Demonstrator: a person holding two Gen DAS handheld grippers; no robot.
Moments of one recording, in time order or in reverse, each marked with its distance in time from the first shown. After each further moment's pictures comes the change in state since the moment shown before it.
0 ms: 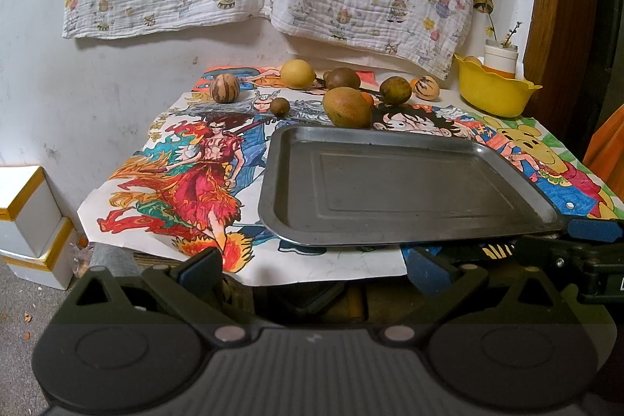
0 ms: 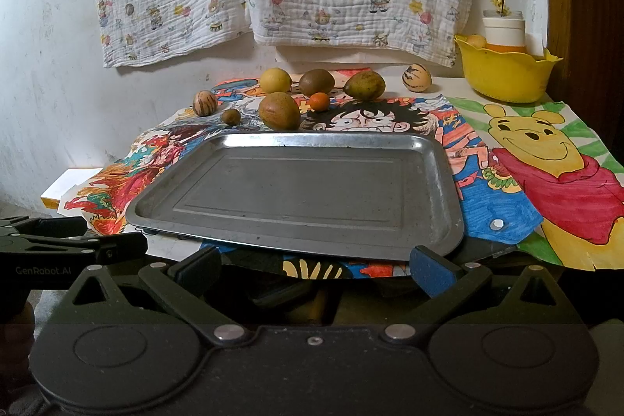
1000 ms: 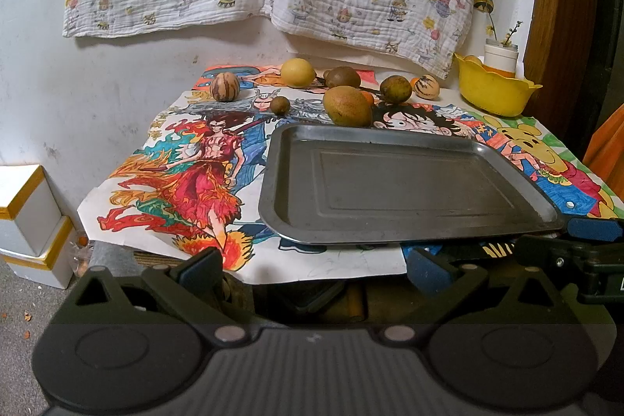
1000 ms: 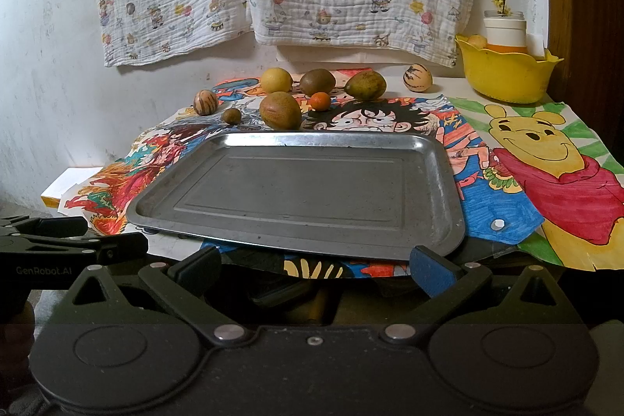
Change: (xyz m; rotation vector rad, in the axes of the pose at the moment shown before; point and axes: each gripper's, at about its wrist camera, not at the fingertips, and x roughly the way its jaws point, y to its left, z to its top) left arm 0.000 0.000 0.000 -0.001 0.002 0.000; right arm 0.000 0.001 0.000 -0.002 -0.001 0.001
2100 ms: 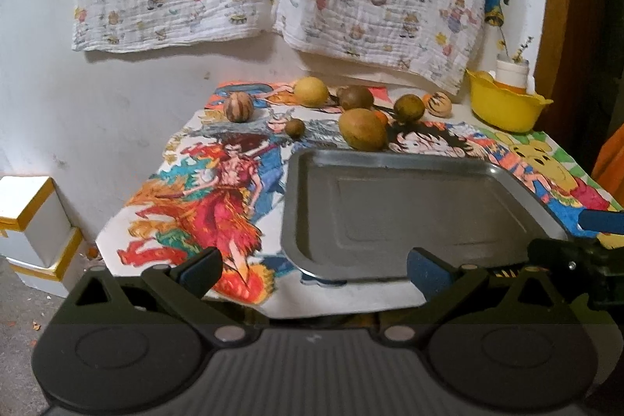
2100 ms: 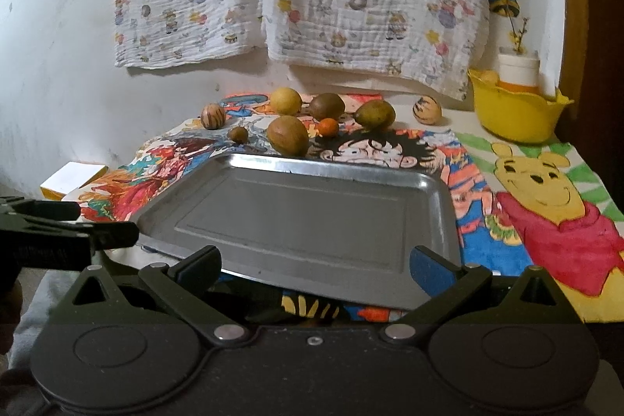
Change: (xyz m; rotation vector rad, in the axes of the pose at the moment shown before) left arm -0.001 0.011 0.020 -0.010 -0.032 0.030; right arm 0.000 0.006 0.022 -0.091 -0.050 0.003
